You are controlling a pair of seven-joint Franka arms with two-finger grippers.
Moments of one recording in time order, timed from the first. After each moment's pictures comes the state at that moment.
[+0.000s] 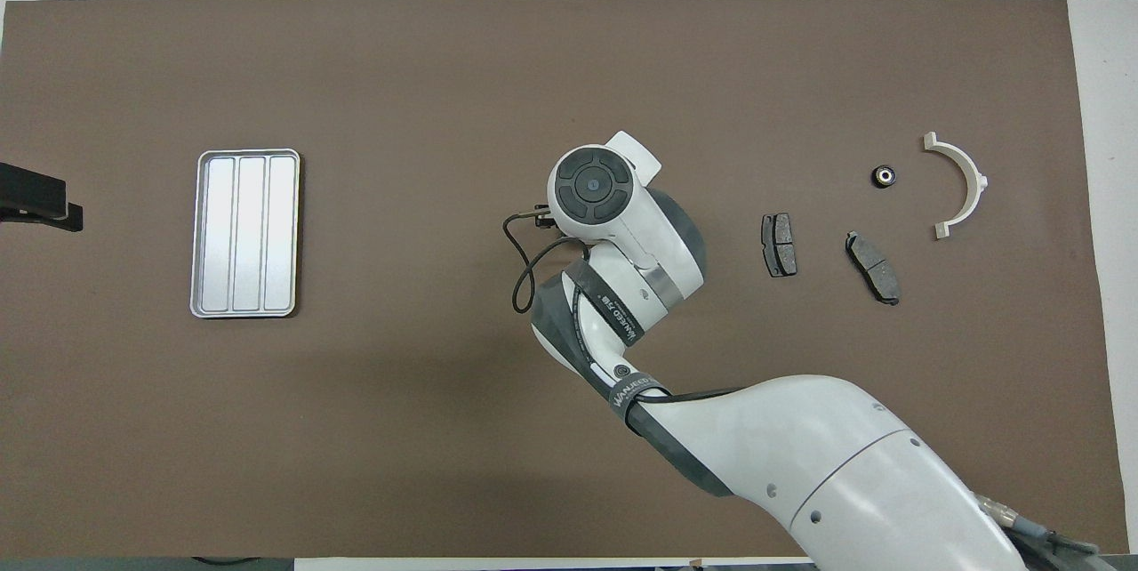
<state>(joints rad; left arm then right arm) -0.04 0.00 0.06 -1.50 -0.02 1.45 -0.06 0.51 0.60 0.06 -1.61 -0.14 2.28 0.62</state>
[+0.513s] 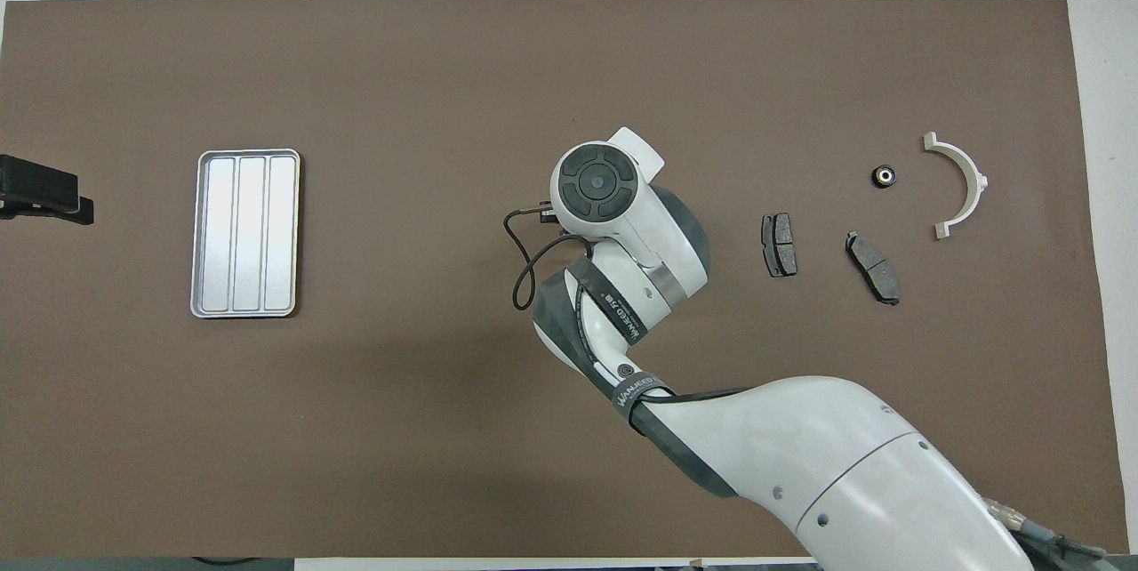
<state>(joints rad) -0.04 0.00 0.05 -1.53 -0.02 1.48 -0.06 0.51 0.60 0.05 -1.60 -0.14 2.27 0.62</state>
